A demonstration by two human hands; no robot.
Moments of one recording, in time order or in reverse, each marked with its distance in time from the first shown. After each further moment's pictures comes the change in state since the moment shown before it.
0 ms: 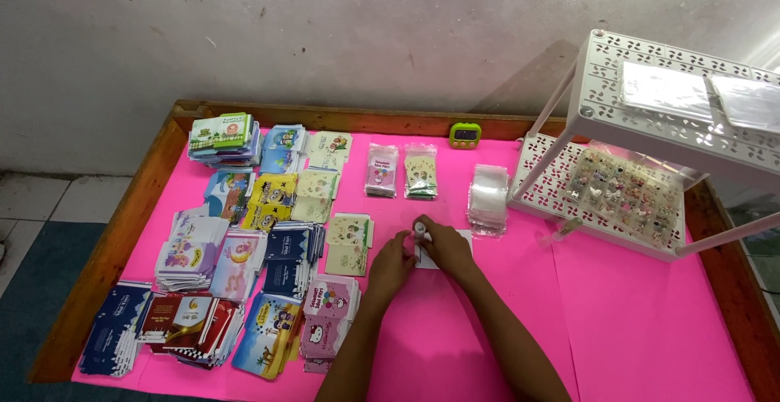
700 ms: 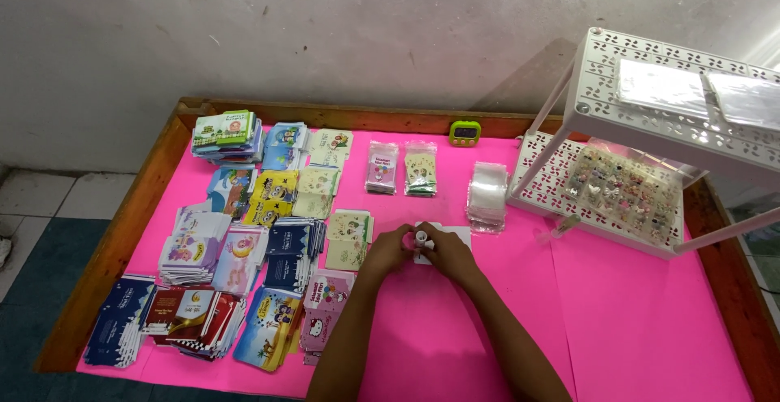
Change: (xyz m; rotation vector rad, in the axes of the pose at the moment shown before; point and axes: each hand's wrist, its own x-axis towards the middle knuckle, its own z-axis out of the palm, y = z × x) left_hand 0.024 0.007 -0.023 0.082 -0.219 -0.075; right_hand -0.025 -0.003 -0.006 0.076 -0.050 0.000
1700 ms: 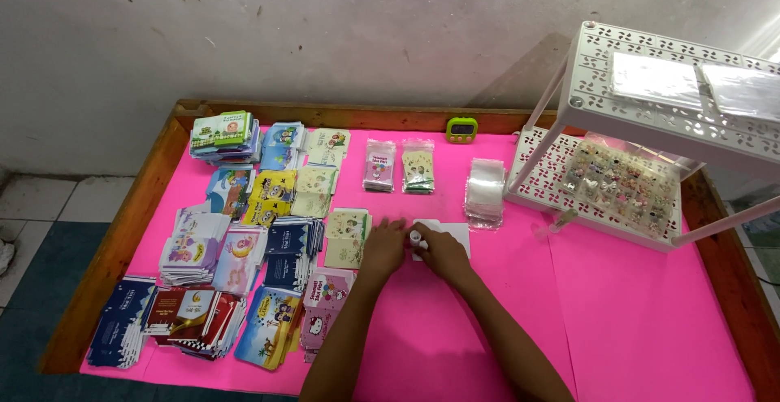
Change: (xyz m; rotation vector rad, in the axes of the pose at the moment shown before) left_hand 0.041 -0.038 0.034 0.505 0.135 0.135; right_hand 0.000 -0.002 0.013 -0.055 -0.022 -0.014
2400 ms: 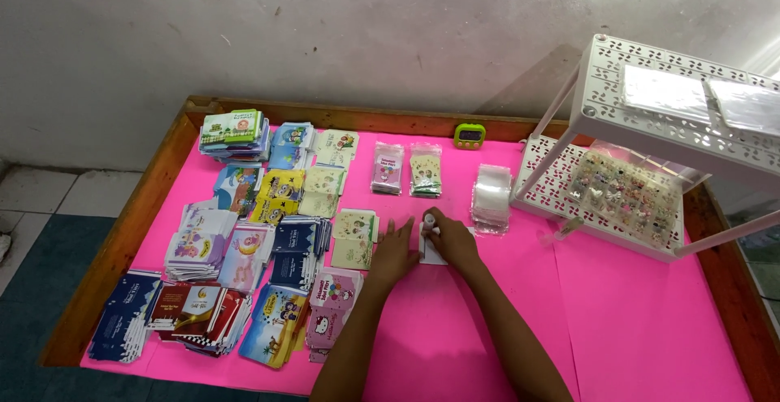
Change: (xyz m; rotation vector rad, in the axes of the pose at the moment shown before) left_hand -0.047 0.031 -0.058 -0.308 -0.024 -0.046; right_hand 0.029 0.010 -0.009 0.008 0.110 0.078
